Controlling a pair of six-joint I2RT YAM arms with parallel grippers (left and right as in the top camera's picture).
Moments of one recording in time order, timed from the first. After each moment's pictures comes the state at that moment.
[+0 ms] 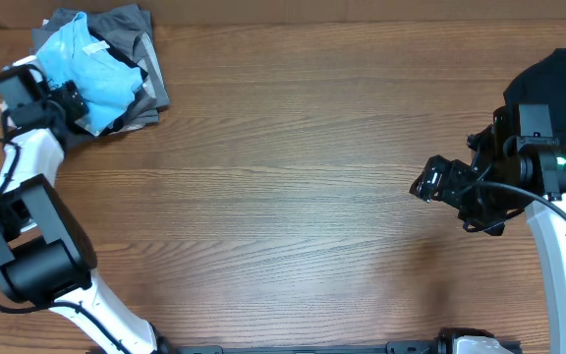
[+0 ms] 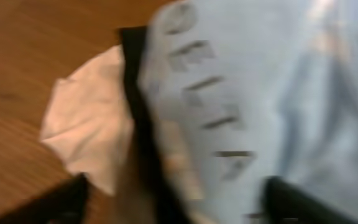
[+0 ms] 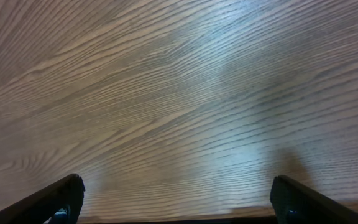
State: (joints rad) left arm 0.43 2.05 1.41 -0.05 -0.02 -0.04; right arm -0.05 1.32 1.33 -1.41 -0.28 0.36
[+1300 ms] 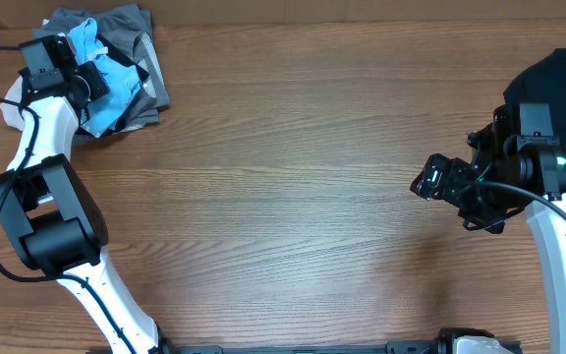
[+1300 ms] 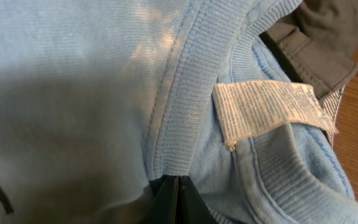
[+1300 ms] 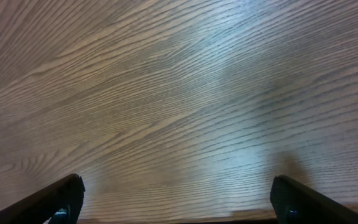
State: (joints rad) left arm 0.34 2.20 1.70 -0.31 0.10 -0.18; right arm -0.05 1.32 1.33 -1.40 -0.27 0.36
